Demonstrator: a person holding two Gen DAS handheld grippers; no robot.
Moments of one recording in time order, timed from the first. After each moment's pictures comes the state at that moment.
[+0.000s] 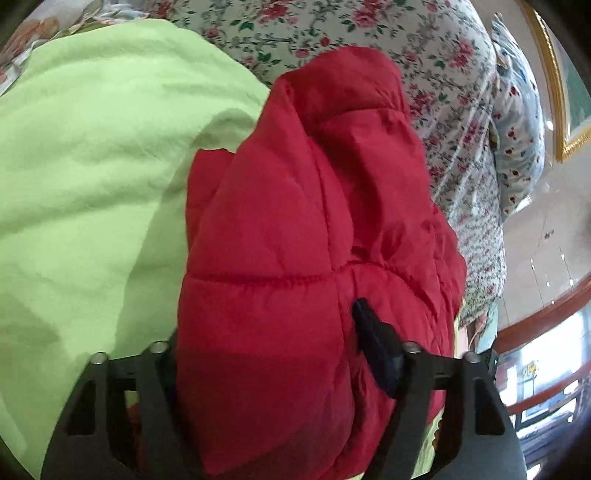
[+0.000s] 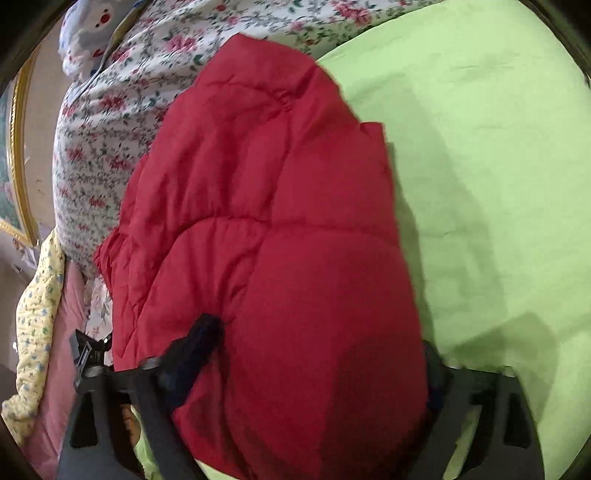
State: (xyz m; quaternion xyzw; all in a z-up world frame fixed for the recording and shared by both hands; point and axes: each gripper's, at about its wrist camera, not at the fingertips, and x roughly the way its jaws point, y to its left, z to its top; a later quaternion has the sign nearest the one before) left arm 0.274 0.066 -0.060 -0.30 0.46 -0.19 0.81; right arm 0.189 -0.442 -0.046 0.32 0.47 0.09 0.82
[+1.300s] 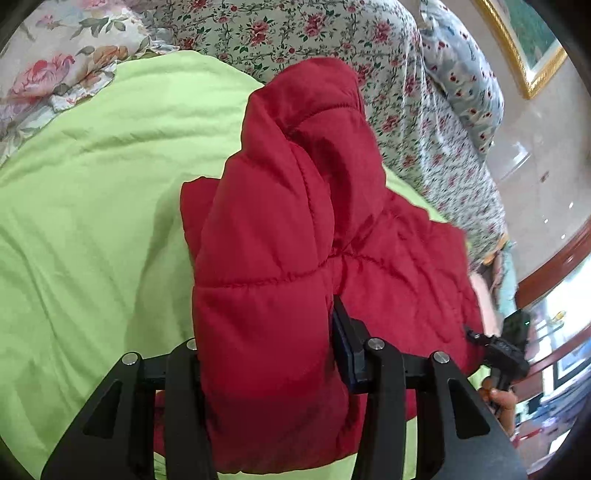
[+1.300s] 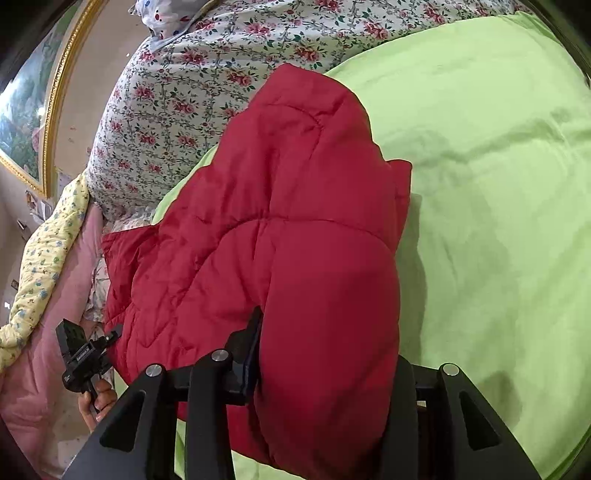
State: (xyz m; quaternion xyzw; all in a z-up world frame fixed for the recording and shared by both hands) left arm 0.103 0.084 -0.029 -0.21 0.45 -0.18 0.85; right arm 0.046 -0.401 -0.006 0.28 0.46 0.11 0.84
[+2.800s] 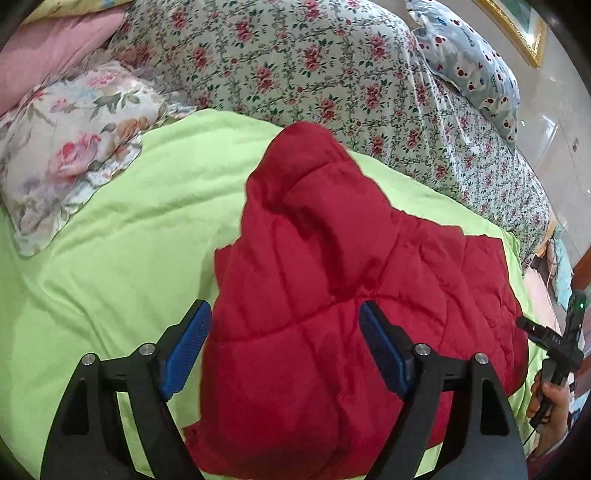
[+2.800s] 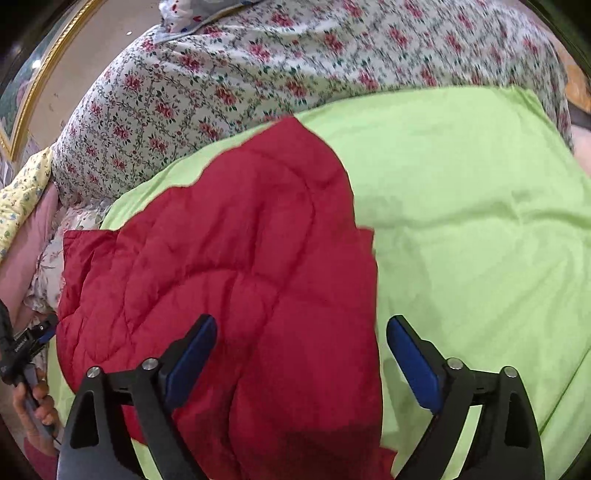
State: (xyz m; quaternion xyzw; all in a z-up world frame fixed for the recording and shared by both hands) left arm 0.103 0.066 0.012 -0.12 0.41 -0.09 0.90; right arm 0.053 -0.397 0.031 0.15 0.43 0.02 0.89
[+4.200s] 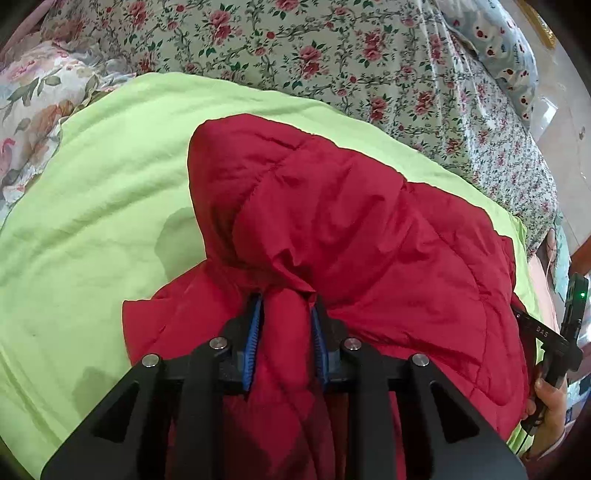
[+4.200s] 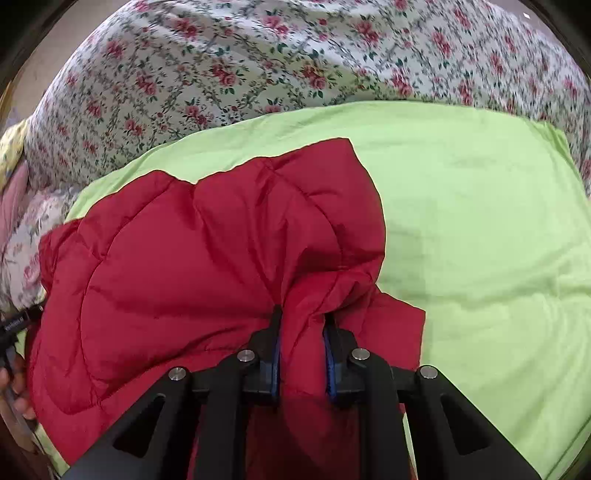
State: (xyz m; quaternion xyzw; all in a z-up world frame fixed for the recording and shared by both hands) left arm 0.202 0.014 -0.040 -0.11 0.47 -0.13 0.87; right arm 0.146 -0.371 0.003 0.11 0.46 0.00 0.88
